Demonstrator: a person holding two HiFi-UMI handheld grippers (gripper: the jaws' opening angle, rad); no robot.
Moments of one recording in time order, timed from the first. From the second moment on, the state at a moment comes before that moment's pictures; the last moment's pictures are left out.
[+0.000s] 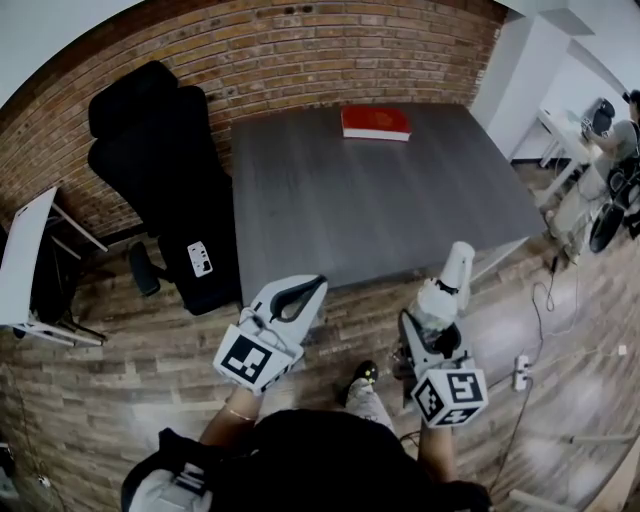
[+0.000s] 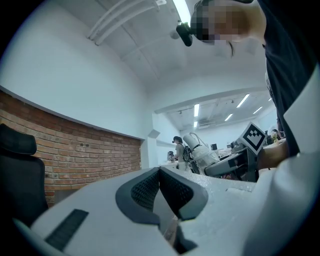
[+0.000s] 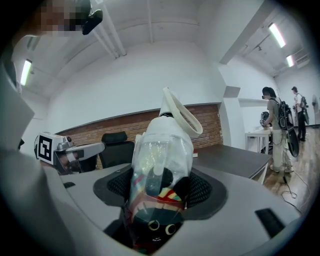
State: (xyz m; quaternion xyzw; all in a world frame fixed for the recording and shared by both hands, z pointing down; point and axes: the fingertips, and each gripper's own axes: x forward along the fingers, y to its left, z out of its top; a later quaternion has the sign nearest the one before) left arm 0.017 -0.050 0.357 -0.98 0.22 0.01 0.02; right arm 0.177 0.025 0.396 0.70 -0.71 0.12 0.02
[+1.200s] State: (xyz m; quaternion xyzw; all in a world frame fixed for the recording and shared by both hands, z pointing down) left arm 0.145 -0.114 0.340 -0.95 0.32 -0.03 0.04; right arm 0.307 -0.074 0.391 0.61 -0.78 0.13 0.02
